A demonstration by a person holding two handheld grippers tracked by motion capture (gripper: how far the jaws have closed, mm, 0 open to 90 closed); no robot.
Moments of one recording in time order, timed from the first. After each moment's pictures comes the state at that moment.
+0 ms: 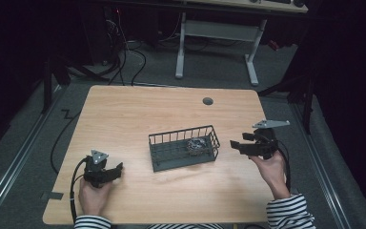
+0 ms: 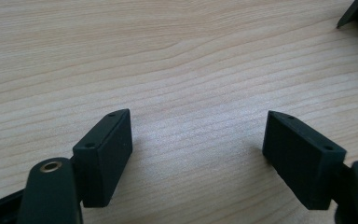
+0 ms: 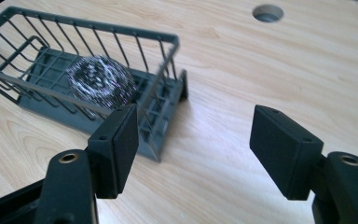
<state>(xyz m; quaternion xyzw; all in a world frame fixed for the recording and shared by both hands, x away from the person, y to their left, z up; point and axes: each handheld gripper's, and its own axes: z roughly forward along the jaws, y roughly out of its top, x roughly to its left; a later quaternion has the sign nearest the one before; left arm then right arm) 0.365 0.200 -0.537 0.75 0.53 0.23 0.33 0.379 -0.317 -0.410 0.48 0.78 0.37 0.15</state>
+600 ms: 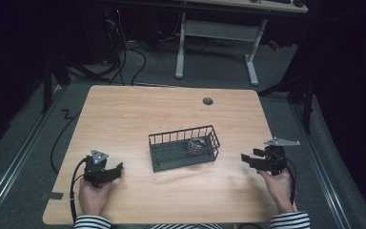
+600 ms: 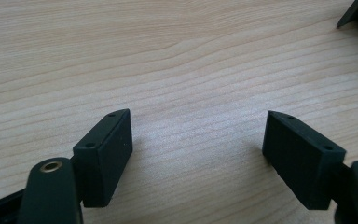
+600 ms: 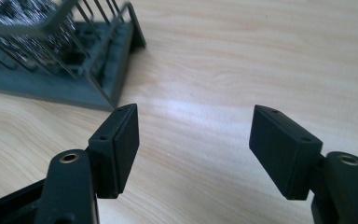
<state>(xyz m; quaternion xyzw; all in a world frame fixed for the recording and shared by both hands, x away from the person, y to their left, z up) 0.365 0.199 -0.537 0.75 0.53 0.23 0.33 0.355 -0.359 -0.470 0.53 0.75 0.37 0.15</state>
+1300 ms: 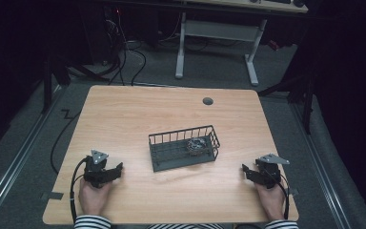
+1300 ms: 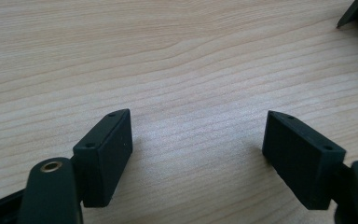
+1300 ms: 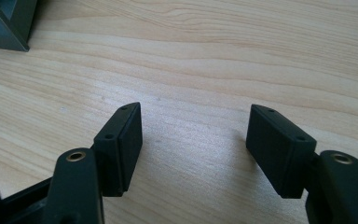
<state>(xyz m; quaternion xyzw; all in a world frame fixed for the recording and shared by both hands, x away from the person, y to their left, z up) 0.365 0.199 -0.537 0.75 0.53 0.23 0.33 0.335 -0.356 -0.530 0.55 0.74 0.31 0.25</state>
